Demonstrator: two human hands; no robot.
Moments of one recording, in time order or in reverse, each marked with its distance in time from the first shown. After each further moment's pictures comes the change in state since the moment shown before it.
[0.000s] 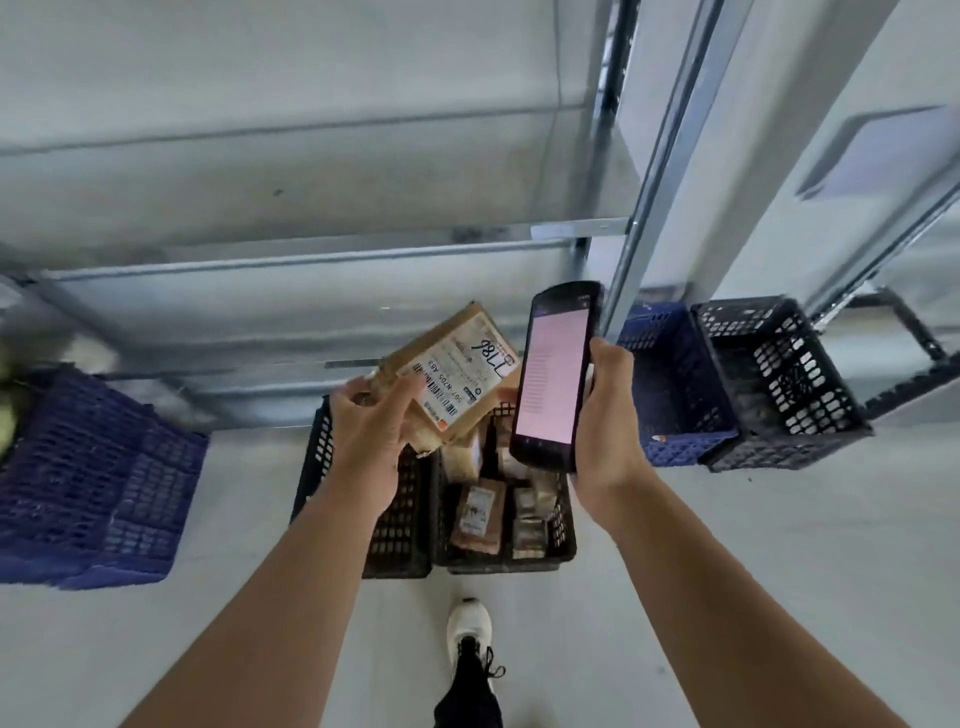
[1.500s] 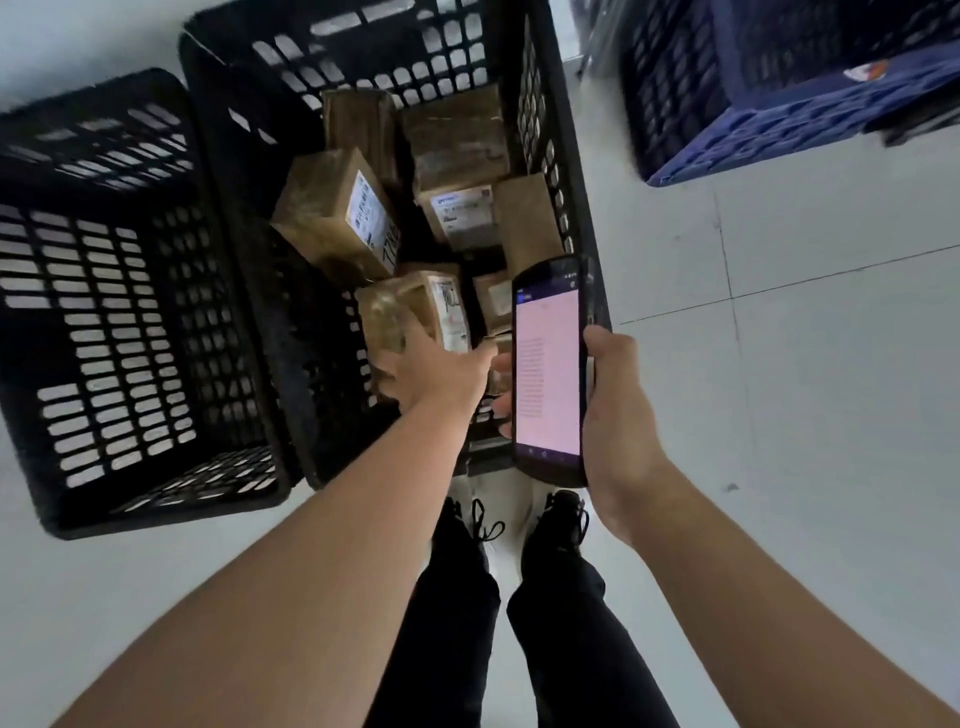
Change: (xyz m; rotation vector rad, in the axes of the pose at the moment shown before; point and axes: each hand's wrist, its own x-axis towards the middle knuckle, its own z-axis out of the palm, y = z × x) left_hand 0.310 -0.549 0.025 1.186 0.155 -0.556; right_hand 0.235 0.481 -0.221 0.062 0.243 0.657
